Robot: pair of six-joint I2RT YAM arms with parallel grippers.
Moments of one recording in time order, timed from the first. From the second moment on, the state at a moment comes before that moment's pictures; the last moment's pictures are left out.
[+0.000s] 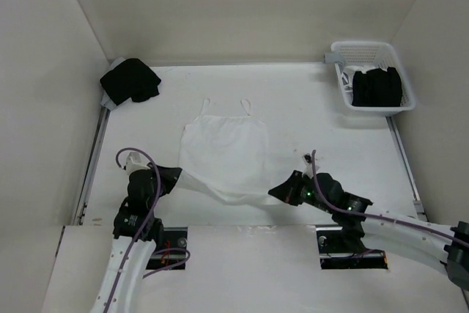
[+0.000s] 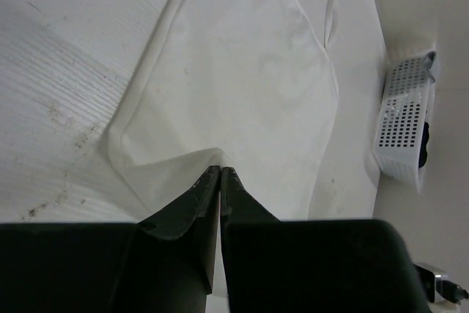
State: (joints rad) left arm -0.13 0.19 0.16 -0.43 0.03 -1.06; right arm 0.93 0.76 0.17 0.15 0.02 1.08
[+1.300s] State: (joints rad) left arm -0.04 1.75 0.85 0.38 -0.11 -1.04; right arm 0.33 1.99 1.20 0.26 -0.21 0.90
